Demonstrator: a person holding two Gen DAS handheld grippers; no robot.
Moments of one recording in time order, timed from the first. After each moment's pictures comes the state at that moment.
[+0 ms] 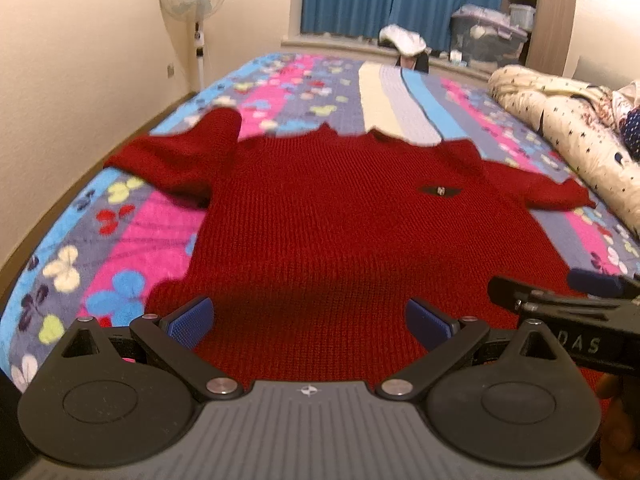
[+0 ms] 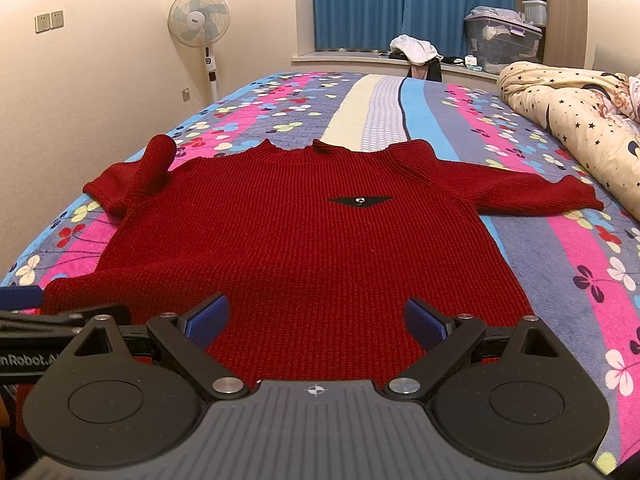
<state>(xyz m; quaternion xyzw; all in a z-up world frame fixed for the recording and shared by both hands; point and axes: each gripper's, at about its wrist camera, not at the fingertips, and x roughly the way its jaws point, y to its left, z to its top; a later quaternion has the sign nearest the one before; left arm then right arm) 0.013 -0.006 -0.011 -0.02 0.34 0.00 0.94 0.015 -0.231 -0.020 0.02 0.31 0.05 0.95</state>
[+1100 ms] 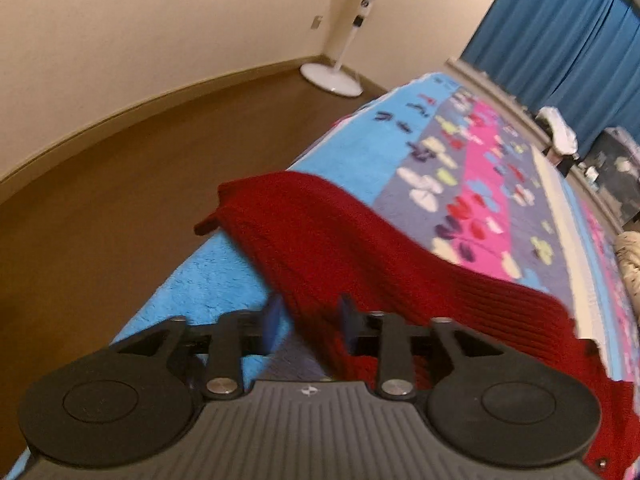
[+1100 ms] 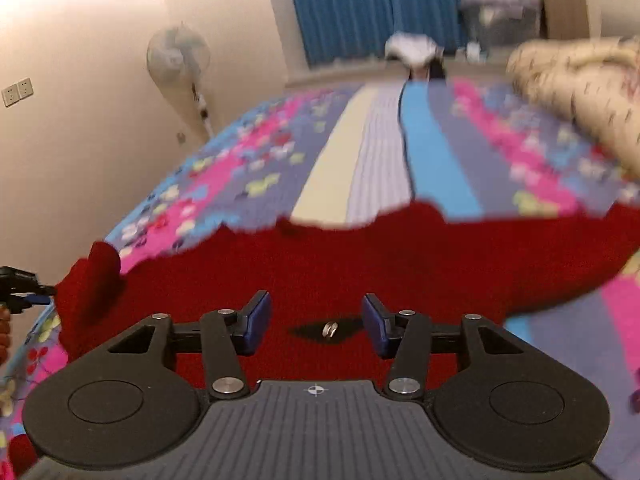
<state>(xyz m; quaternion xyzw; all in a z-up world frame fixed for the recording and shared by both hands) 0.319 0.314 -0.074 -0.23 0.38 0.14 0.89 0.201 -0.306 -0.008 0.11 0.30 0.09 0.94</state>
